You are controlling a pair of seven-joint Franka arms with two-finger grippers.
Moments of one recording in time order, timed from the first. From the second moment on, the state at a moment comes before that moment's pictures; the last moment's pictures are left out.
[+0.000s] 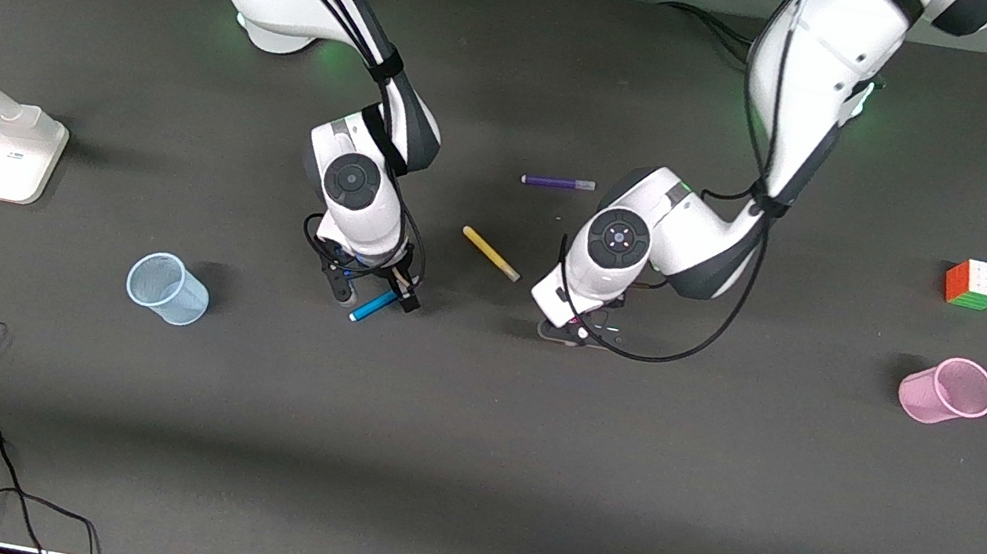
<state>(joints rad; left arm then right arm) -0.50 0.58 -0.17 -1.77 0.01 2.25 -0.67 0.63 0.58 -0.04 -2.01 0.08 2.63 1.52</state>
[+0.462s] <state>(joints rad) -0.44 0.33 -0.17 -1.58 0.05 1.60 -0.60 0.63 0.58 -0.05 -2.00 0.07 2.63 1.51</state>
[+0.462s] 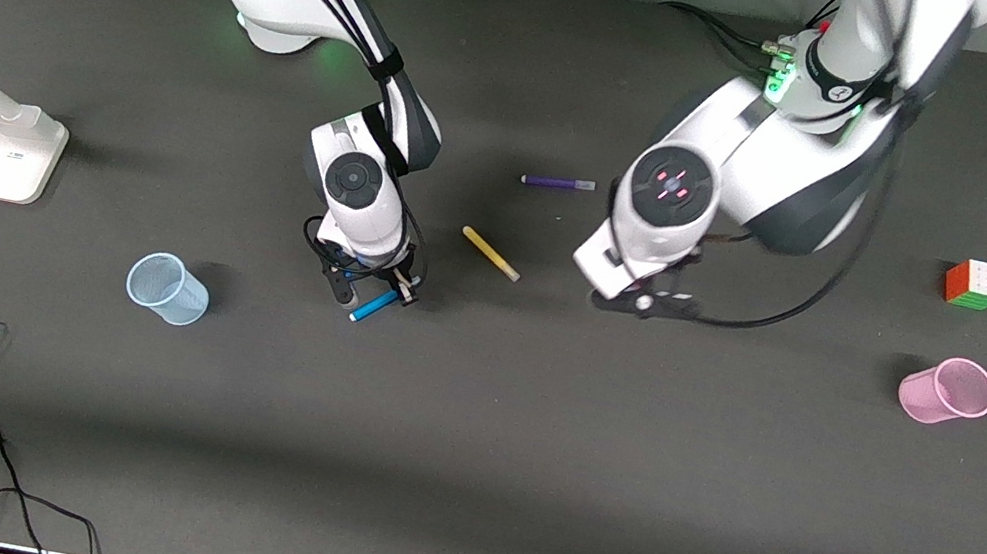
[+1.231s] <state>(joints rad) -0.18 0.23 -0.16 -1.56 0.23 1.48 0.12 0.63 0.57 -0.06 -1.95 0.06 2.53 1.46</state>
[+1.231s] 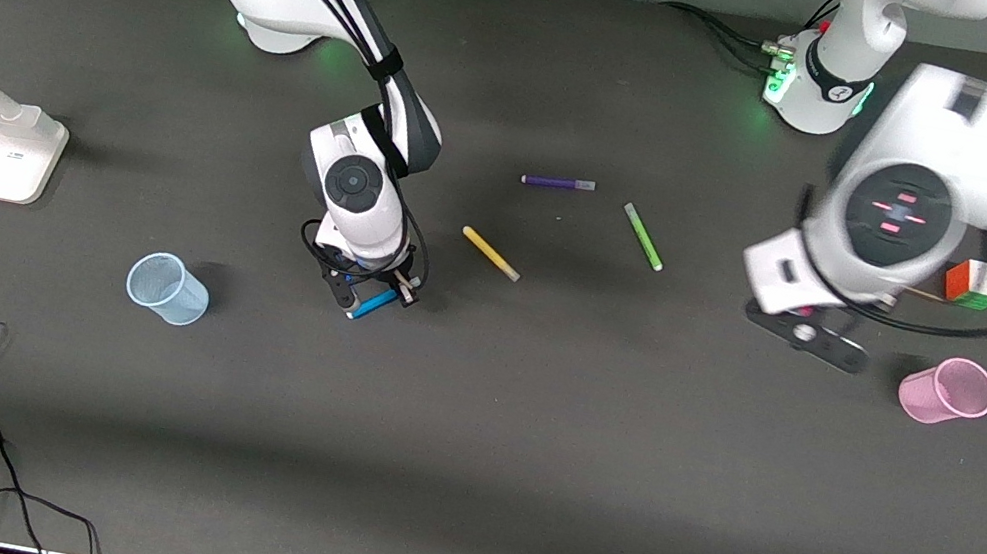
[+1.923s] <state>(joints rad) 0.18 0.06 -0.16 -1.89 0.02 1.89 0.91 0.63 0.40 -0.15 -1.78 0.06 2.07 1.26</state>
